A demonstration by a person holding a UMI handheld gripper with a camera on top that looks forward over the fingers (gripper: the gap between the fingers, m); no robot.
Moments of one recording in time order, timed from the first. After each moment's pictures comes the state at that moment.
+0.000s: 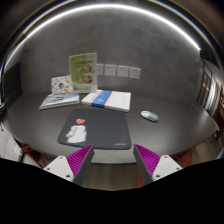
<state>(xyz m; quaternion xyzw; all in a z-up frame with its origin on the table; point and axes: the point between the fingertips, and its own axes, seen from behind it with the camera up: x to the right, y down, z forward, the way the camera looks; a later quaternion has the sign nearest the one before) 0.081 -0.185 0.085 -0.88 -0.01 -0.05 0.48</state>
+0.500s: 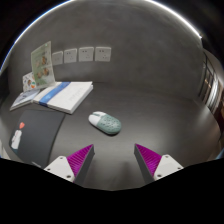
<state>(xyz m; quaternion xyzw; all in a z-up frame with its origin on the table) 0.221 -0.067 0.012 -0.90 -0.01 -0.05 0.43</state>
